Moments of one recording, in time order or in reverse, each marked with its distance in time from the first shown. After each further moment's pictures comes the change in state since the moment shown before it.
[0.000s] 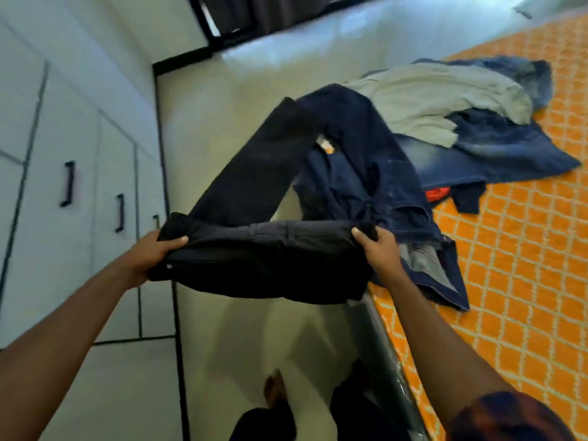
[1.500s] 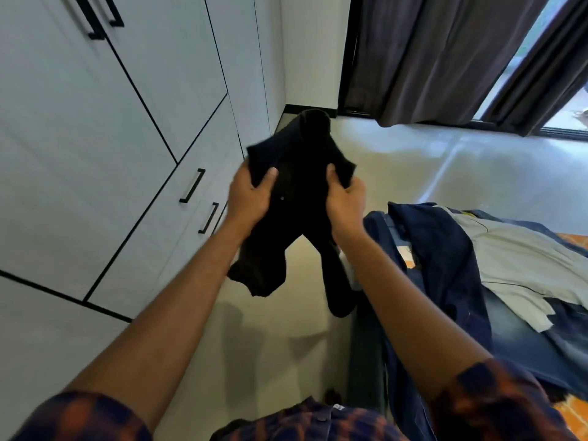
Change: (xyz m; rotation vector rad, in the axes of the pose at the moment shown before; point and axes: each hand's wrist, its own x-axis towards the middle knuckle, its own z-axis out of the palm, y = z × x) left_hand -0.006 0.179 -0.080 -0.354 0.700 0.571; right_hand 0.034 -0.357 0.240 0.262 -0.309 -0.288
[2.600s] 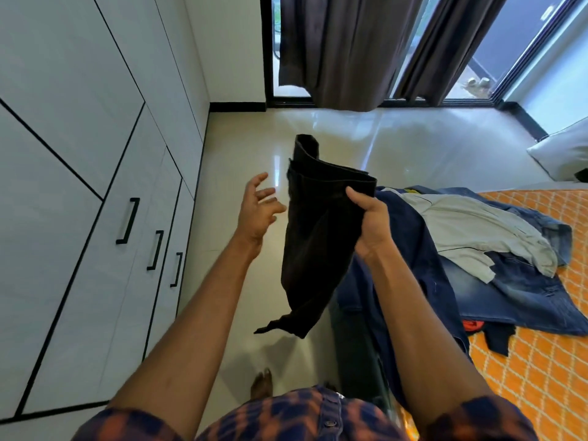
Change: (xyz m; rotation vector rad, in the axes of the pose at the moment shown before) left_hand 0.053 -0.025 0.059 -0.326 -0.439 -0.326; right_hand 0.022 -0.004 -0.049 0.444 0.053 0.258
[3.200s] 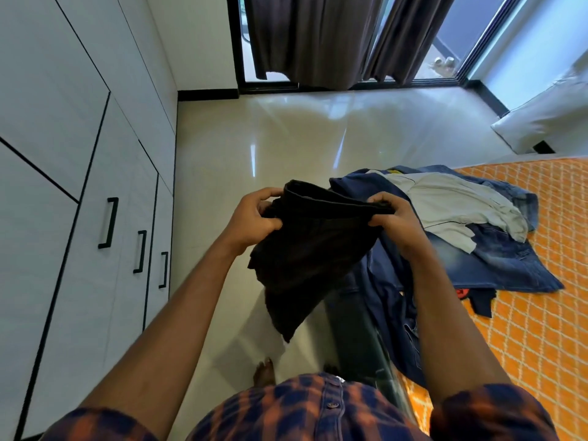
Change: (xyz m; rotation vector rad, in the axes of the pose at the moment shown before) left_hand -0.002 -0.012 -0.040 0.354 -0.383 0.138; right_hand -0.004 0.003 -0.079 -0.770 0.064 -0.221
